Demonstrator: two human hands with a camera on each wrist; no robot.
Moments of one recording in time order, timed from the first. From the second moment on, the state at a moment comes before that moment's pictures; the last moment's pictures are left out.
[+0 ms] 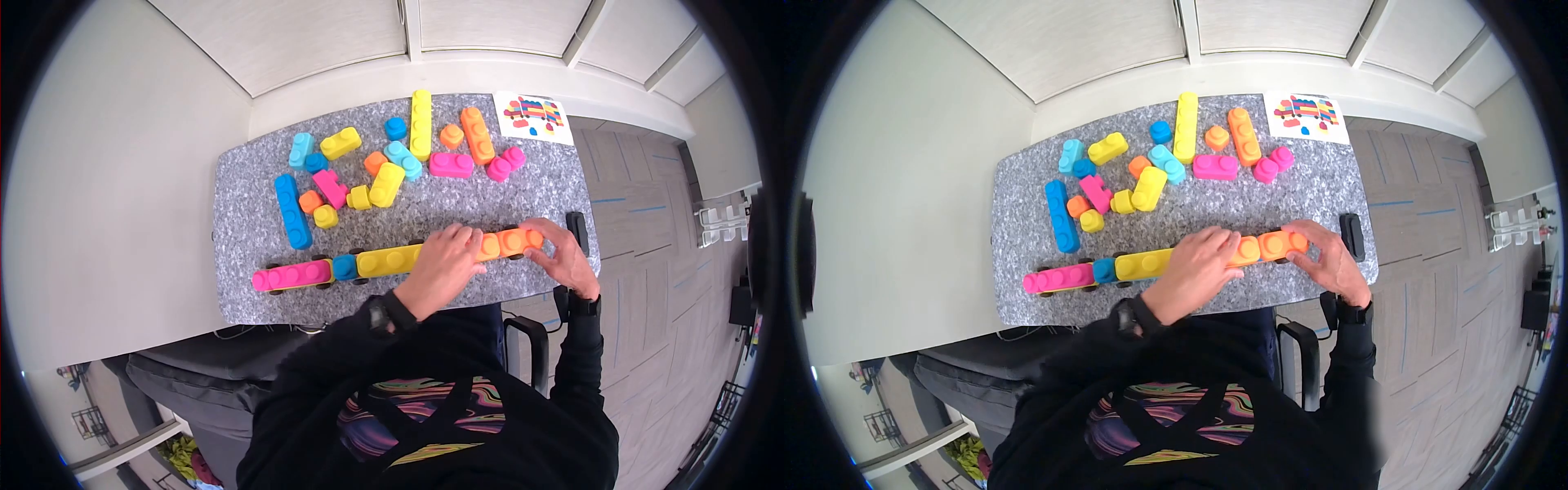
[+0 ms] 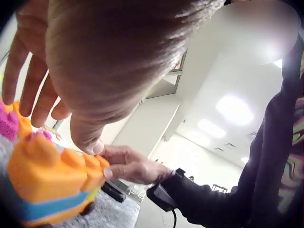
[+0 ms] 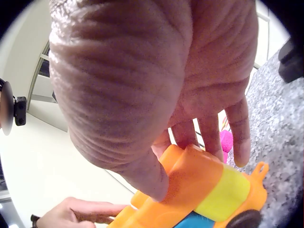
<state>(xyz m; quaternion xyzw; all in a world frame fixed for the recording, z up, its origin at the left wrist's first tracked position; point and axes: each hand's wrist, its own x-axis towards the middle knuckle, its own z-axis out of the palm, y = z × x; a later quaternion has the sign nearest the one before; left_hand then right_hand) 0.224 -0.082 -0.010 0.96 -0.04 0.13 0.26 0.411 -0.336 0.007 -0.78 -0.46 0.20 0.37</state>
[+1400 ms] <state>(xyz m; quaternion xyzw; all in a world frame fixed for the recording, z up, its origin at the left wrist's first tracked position) 0.103 0.213 0.079 0.96 0.12 0.11 0.25 0.410 -0.334 0.003 -0.79 -0.43 0.22 0.39</state>
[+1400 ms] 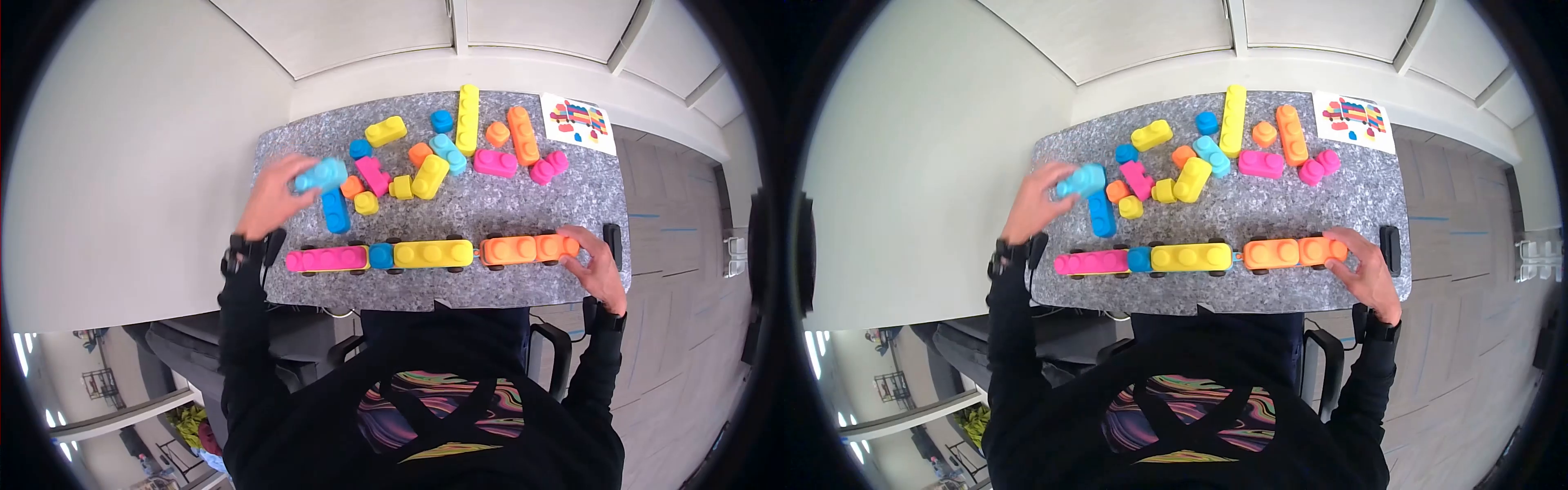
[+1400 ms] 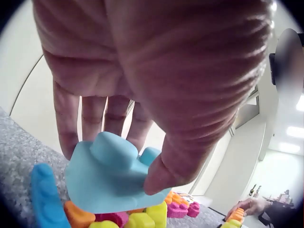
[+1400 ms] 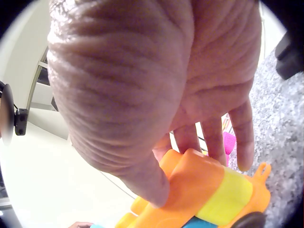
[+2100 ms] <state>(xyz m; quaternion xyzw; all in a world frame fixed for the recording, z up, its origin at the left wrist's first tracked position) 0.017 0.138 0.054 0.94 0.13 -0.03 0.30 0.414 -0.338 -0.001 -0.80 -0.41 0.25 0.37</state>
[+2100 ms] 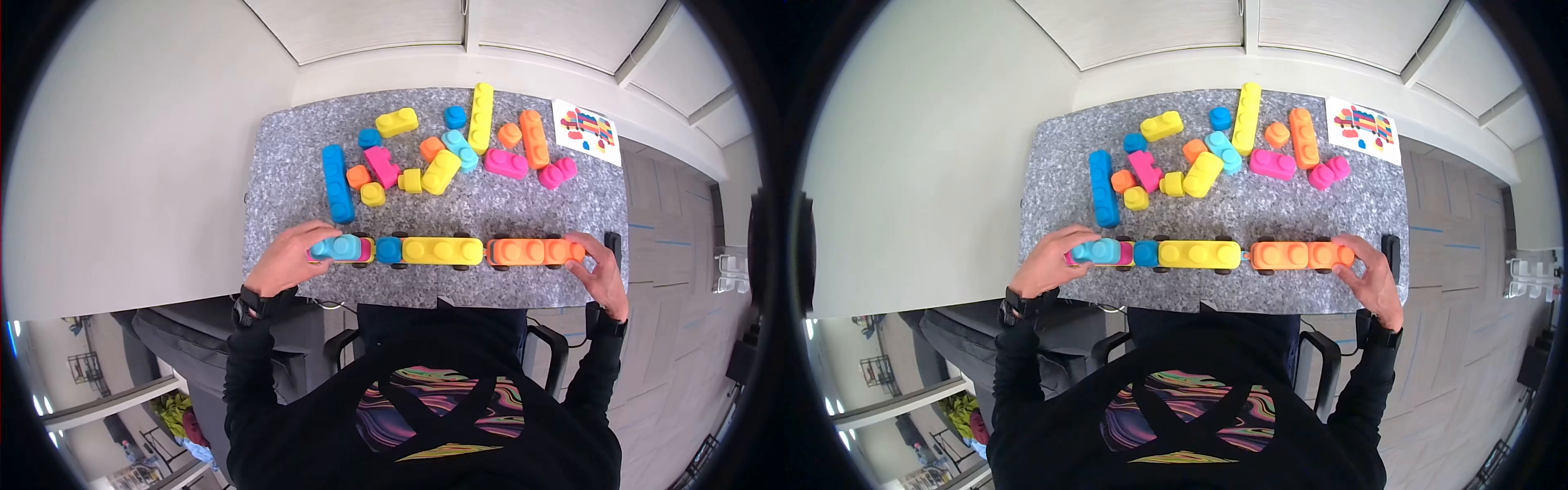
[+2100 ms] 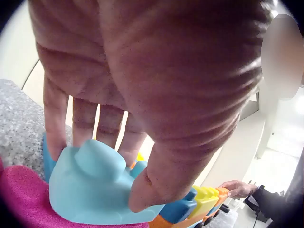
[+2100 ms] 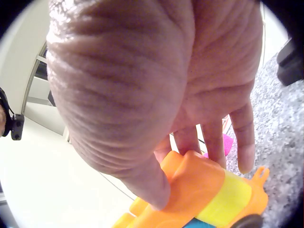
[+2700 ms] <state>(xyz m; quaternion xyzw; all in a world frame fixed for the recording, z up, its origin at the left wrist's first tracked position) 0.024 0.134 0.046 0.94 0.14 -0.08 0.31 0.411 -0.336 0.001 -0.80 -0.41 0.24 0.37</state>
